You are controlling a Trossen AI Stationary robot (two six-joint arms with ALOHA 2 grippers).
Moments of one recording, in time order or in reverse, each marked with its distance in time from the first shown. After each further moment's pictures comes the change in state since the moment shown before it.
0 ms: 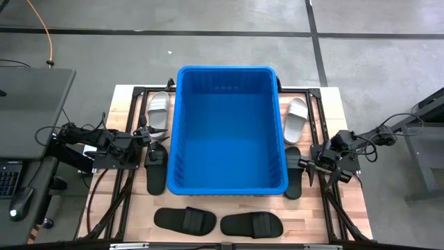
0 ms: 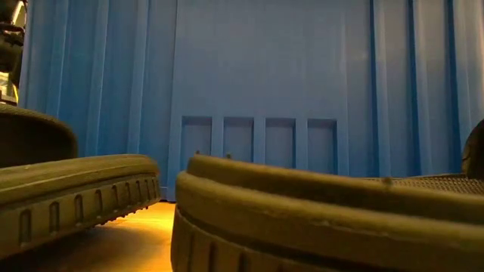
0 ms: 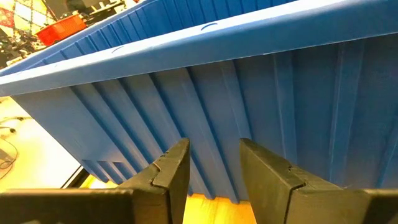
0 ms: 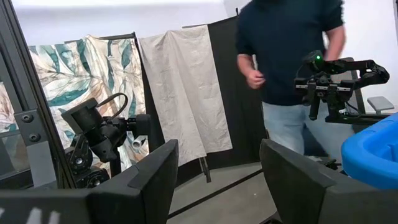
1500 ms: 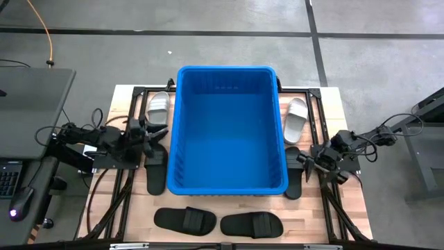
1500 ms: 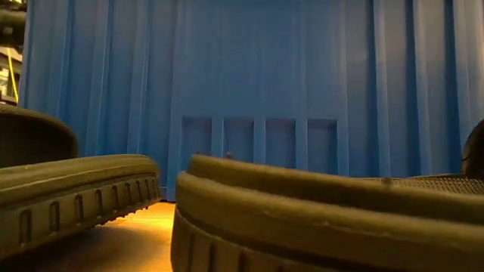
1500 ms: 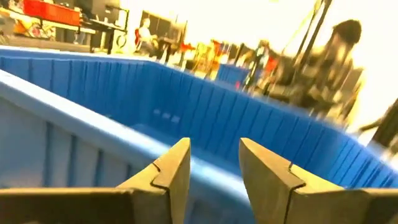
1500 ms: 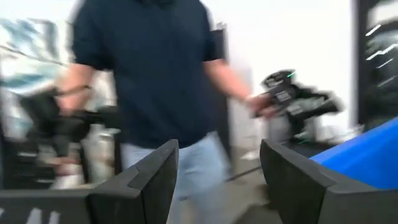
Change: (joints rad) left arm 0.000 0.000 0.000 0.396 0.045 -0.393; right arm -0.002 0.000 0.000 0.003 0.126 -0.215
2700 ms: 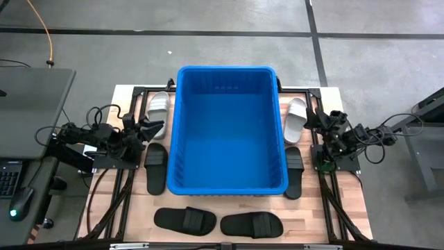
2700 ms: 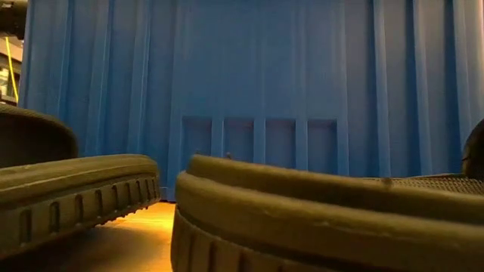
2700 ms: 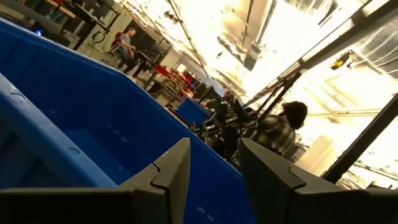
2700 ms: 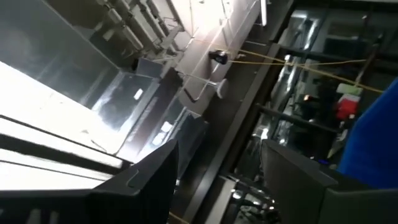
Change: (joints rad) left arm 0.000 0.000 0.000 0.194 0.023 -0.289; right arm 0.002 0.000 0.003 0.557 1.394 0.479
